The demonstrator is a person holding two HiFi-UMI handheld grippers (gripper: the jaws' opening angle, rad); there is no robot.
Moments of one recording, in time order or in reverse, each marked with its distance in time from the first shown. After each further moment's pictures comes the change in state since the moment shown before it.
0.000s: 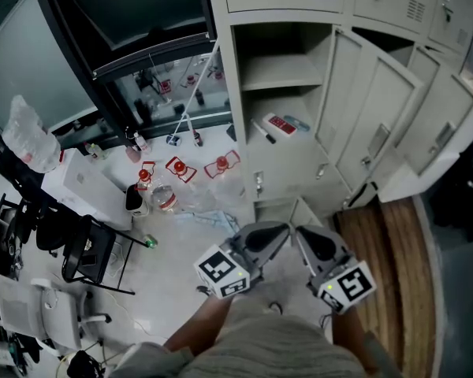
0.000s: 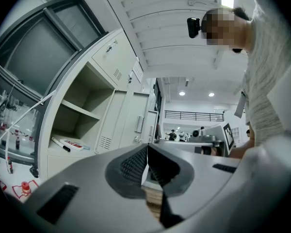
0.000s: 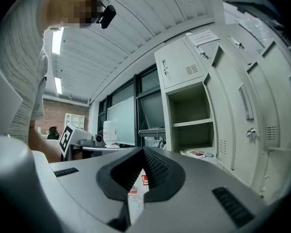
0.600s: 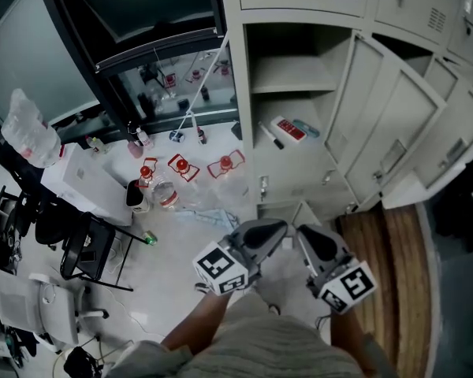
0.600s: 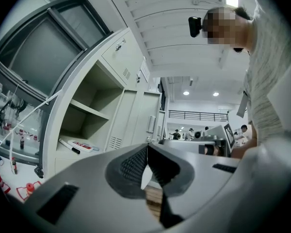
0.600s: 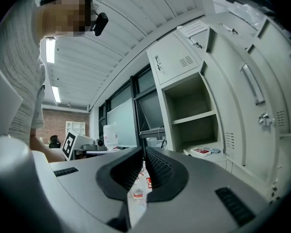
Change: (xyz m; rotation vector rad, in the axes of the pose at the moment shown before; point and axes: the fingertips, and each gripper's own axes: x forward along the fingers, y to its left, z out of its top) left arm 0.002 0.048 0.000 -0.007 0.000 0.042; right arm 0.032 -0.026 -0.008 0.057 -0.018 0.022
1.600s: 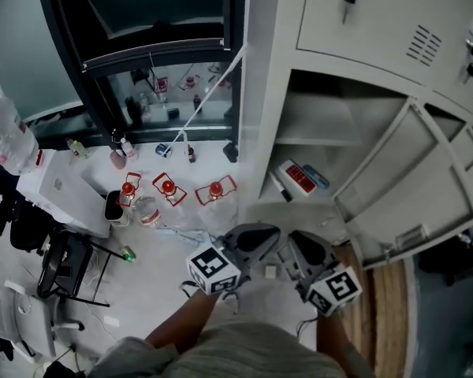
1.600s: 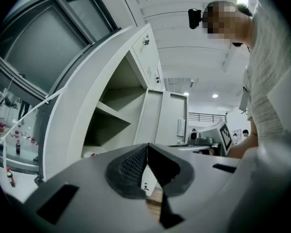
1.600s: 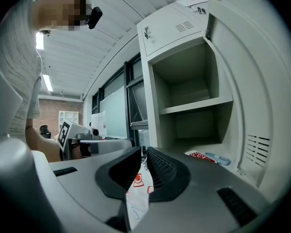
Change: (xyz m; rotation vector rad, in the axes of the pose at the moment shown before) left arm 0.039 0.162 0.023 -0.009 -0.012 -0.044; right arm 0.153 -0.089 -0.003 -0.009 0.112 -0.041
